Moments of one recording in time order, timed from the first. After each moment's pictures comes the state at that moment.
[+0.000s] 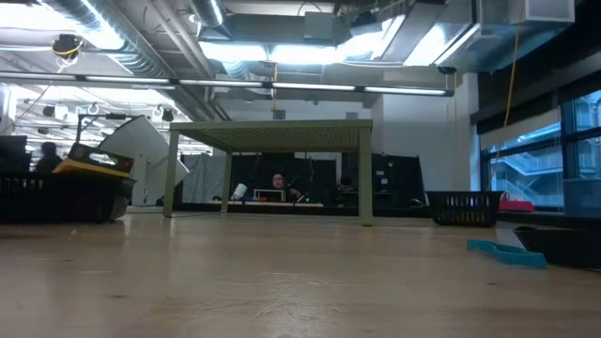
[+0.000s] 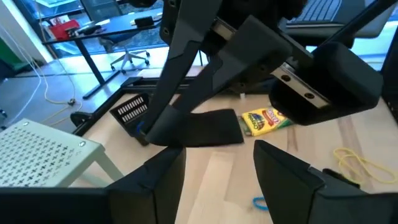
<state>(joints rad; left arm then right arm) -0.49 1.74 1.27 0.06 -0.84 -0.14 0.53 1.48 1.02 0.08 0.77 -0.46</state>
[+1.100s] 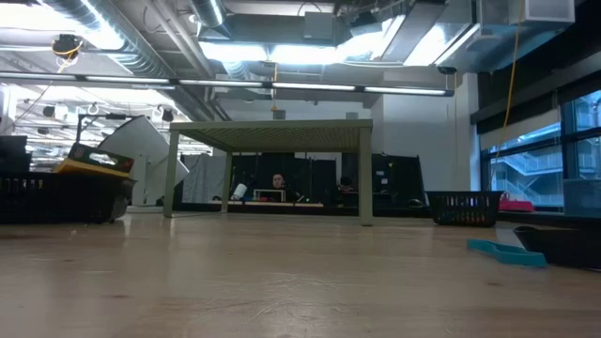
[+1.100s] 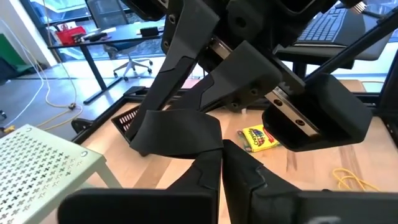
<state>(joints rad) -0.49 1.74 1.27 0.13 -0.86 -0.12 0.53 1.48 1.02 0.12 0.85 -0.48</state>
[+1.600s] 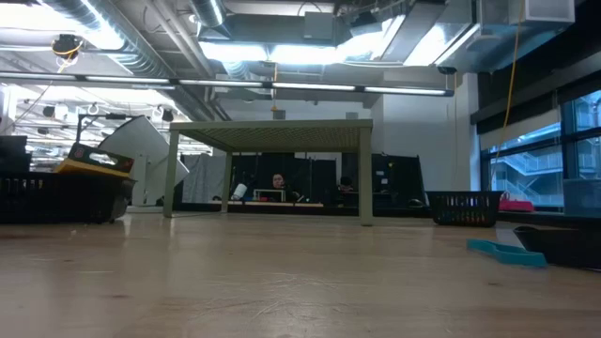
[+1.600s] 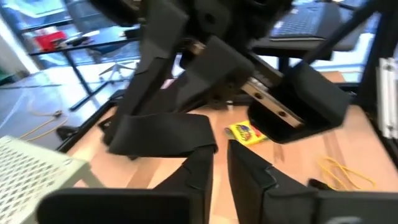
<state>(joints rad) -0.50 1.74 1.27 0.13 -0.80 -0.08 0.53 1.49 1.02 0.12 0.84 -0.42</state>
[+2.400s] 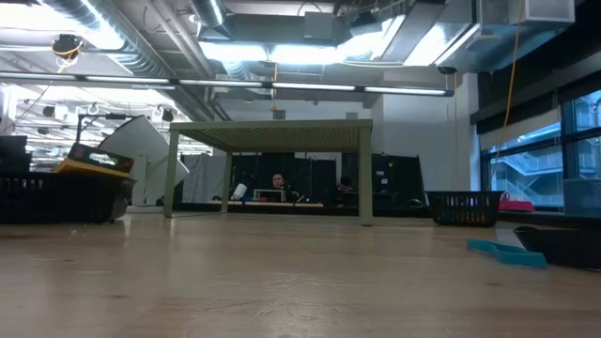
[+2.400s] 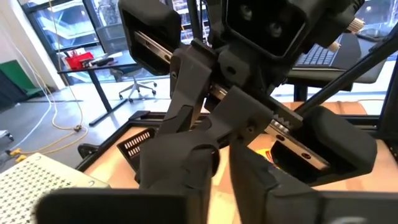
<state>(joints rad) -0.50 1.74 1.27 0.27 -0.88 0.00 0.53 1.49 1.02 0.12 0.85 -0.32</state>
